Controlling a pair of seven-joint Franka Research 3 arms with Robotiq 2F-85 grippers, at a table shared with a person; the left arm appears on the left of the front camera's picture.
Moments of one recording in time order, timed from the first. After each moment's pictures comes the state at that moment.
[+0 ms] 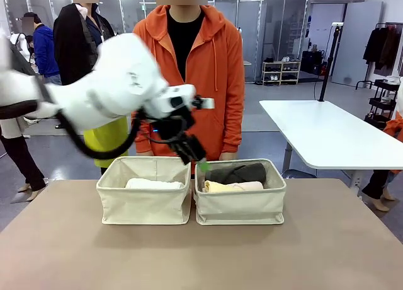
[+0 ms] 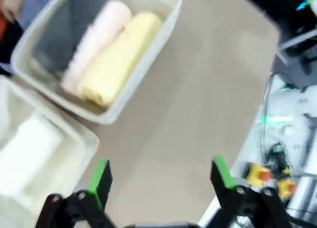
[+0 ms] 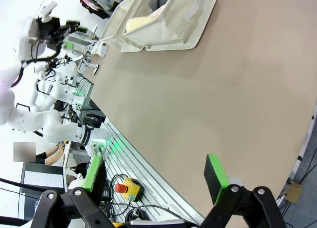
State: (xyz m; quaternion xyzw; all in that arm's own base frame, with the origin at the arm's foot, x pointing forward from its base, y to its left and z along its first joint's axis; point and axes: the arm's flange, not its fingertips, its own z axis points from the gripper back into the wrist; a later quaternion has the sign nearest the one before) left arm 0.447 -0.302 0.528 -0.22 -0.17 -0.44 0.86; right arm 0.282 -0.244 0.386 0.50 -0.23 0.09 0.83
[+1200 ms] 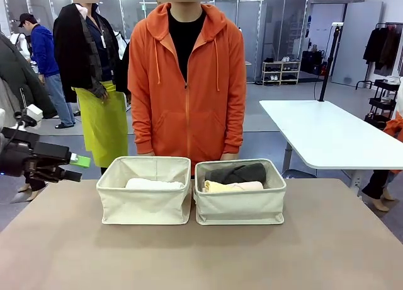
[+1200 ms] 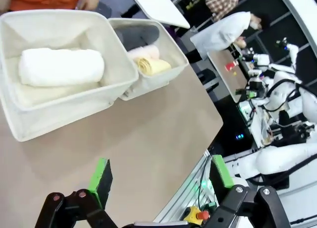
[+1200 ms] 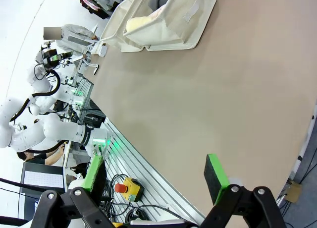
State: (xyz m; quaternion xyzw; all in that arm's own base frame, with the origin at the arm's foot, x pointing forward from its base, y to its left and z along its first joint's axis) left arm 0.340 -0.002 0.474 -0.45 -0.31 -0.14 0.82; right arm 0.281 -0.244 0.386 0.50 -0.23 0.09 0.83
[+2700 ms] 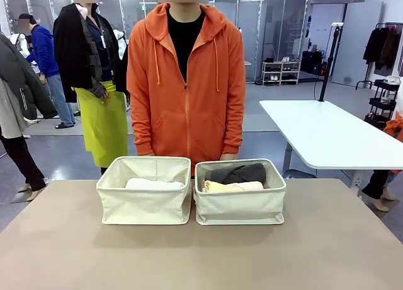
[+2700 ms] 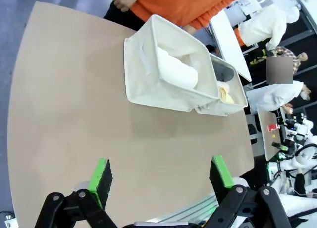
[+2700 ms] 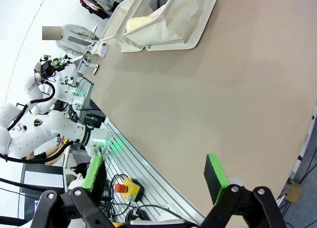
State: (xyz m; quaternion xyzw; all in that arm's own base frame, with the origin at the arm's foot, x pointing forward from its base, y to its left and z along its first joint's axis) left arm 0.251 0.169 0.484 -0.36 -0.34 0.06 0.87; right arm 0.281 -0.244 0.386 0.50 -0.23 0.09 0.83
